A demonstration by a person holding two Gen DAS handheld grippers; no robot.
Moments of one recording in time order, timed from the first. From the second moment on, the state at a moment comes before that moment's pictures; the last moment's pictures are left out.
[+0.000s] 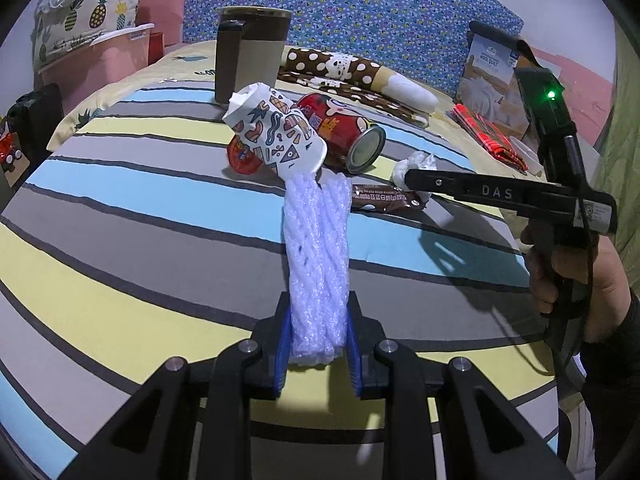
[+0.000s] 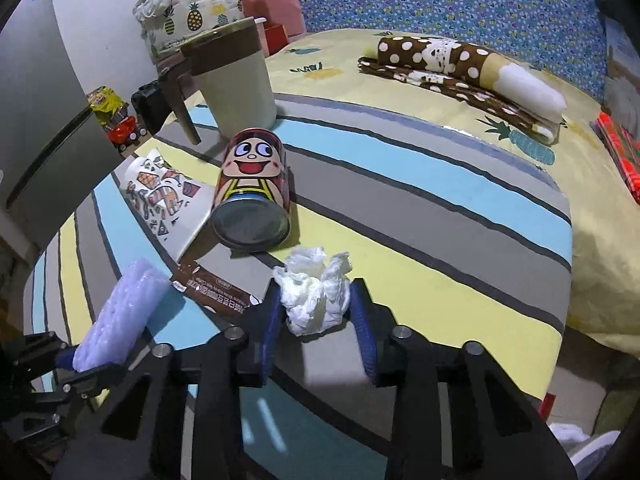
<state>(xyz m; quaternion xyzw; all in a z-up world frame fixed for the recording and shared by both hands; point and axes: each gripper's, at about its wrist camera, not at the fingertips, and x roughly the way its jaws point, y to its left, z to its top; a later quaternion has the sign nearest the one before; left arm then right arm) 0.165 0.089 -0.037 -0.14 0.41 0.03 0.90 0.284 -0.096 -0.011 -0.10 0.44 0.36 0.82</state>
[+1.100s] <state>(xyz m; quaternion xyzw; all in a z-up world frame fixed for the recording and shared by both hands) 0.130 0.004 0.011 -0.09 0.38 -0.04 0.92 0.177 -0.202 0.042 -0.03 0.37 0.28 0.89</state>
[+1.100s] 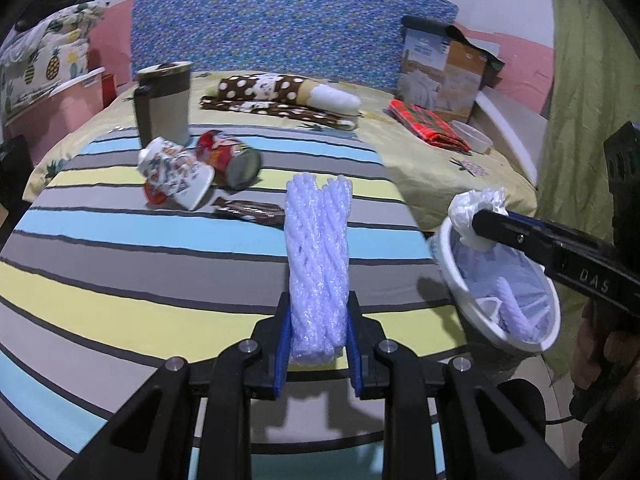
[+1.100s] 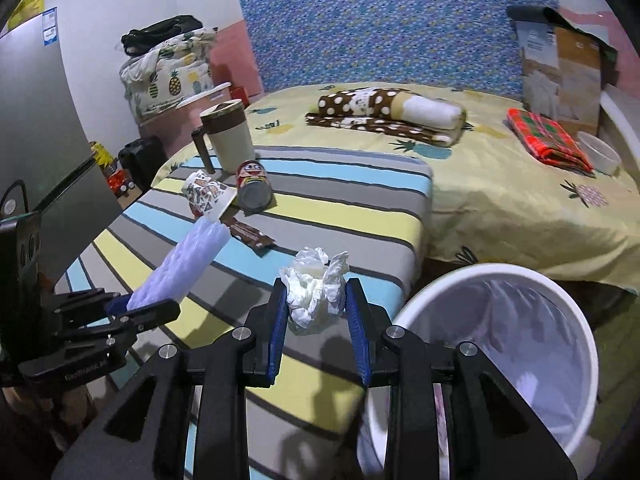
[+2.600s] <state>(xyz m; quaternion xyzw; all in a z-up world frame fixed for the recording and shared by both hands) 0.177 -0.150 0.007 -0.01 0.41 -0.20 0.89 0.165 -0.315 0.009 0.04 0.39 0.17 0.90</state>
